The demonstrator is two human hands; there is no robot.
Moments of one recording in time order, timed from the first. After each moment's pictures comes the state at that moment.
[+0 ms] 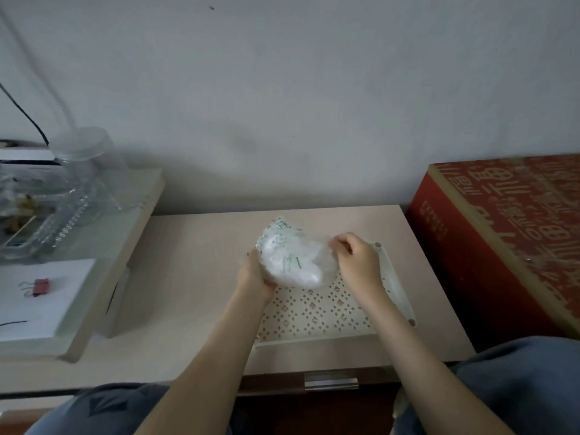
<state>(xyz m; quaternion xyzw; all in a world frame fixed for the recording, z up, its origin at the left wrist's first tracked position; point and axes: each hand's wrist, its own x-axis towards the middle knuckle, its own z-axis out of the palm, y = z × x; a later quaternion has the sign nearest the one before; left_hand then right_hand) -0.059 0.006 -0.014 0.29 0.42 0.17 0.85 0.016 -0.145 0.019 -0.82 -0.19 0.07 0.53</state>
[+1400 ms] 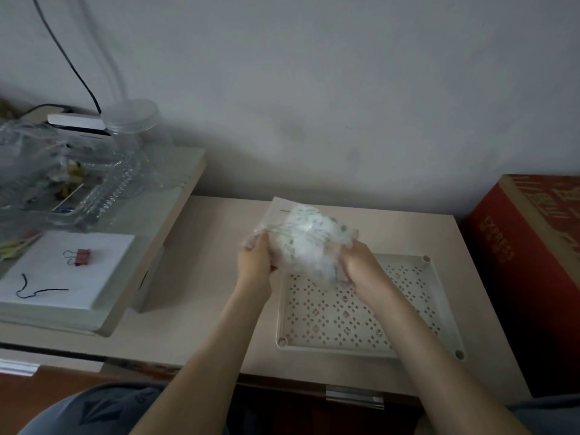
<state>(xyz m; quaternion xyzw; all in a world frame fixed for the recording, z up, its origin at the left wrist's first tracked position) -0.086 0.050 -0.012 0.42 0.50 0.28 0.71 0.023 -0.079 0.004 -0.74 -0.16 0.39 0.52</state>
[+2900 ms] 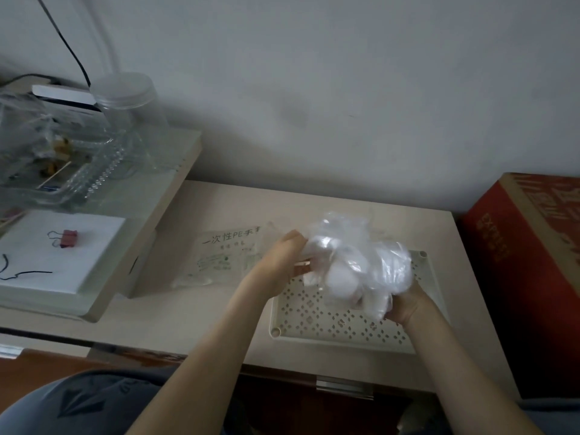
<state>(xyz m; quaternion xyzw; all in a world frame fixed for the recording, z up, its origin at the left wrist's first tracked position) -0.077 0.023 0.003 0.55 0.32 0.07 0.77 0.039 -0.135 -0.012 -0.44 -0.06 0.59 0.68</state>
